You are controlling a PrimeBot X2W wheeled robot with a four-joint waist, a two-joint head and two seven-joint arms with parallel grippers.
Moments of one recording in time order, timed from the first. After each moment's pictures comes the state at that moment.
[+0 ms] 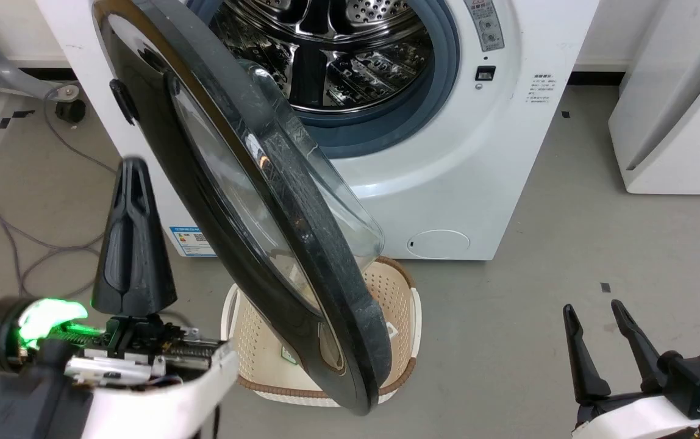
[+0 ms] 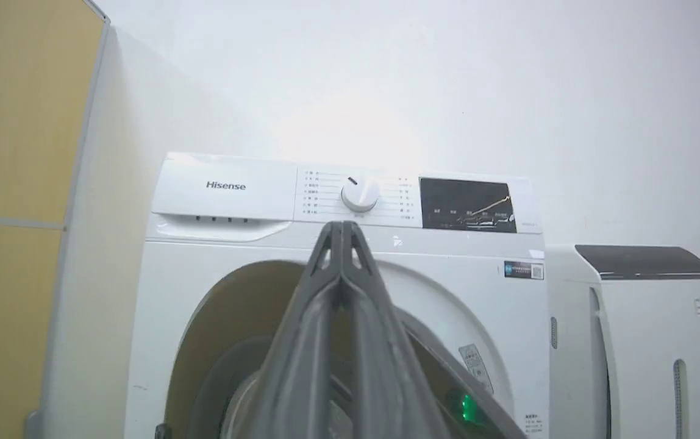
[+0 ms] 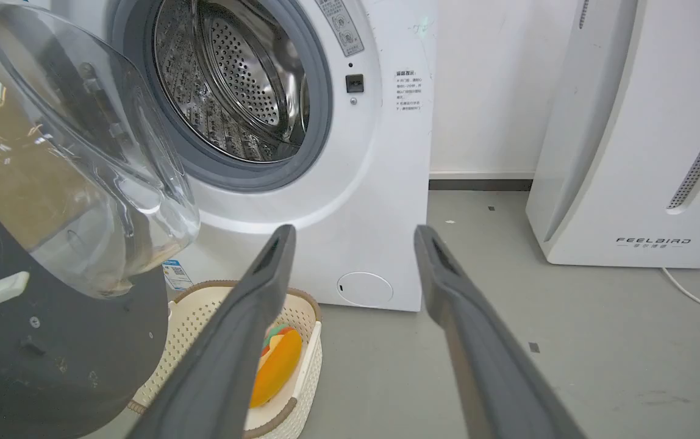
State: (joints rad) left arm -0.10 0.06 -0.09 -0.48 -0.12 0.03 -0.26; right arm 0.06 -0.05 -0.03 -0.03 0.14 0.13 -0.11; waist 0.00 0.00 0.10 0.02
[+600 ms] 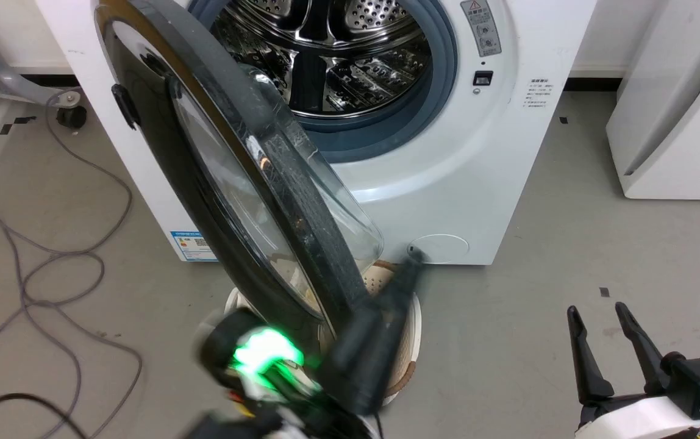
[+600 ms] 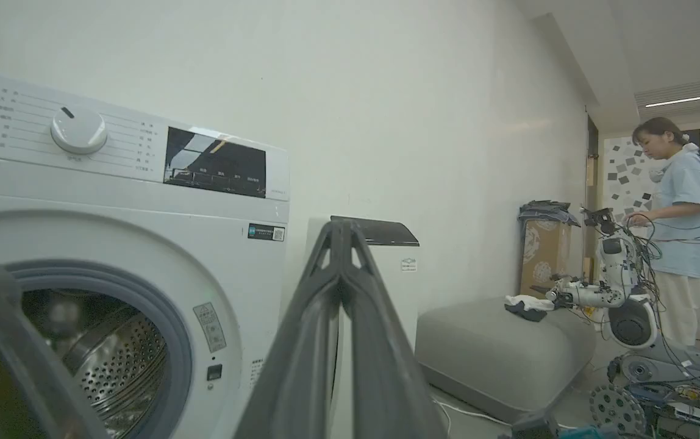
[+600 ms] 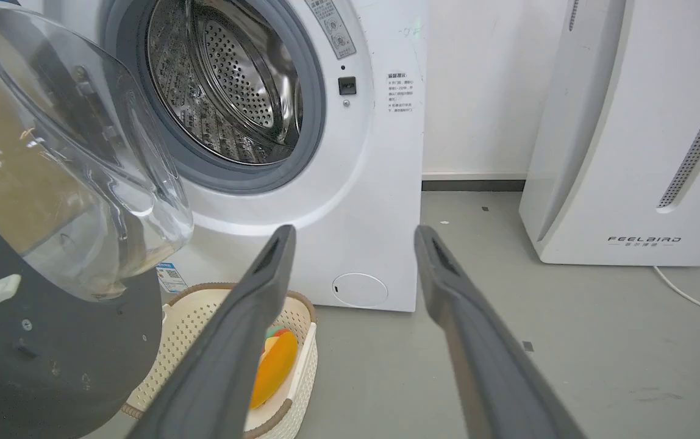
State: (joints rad) left arm -0.08 0.06 -0.52 -0.57 -0.24 -0.09 -0.19; right arm 0.06 -0.05 -0.04 -0.01 0.14 0.13 -0.11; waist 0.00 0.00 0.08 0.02
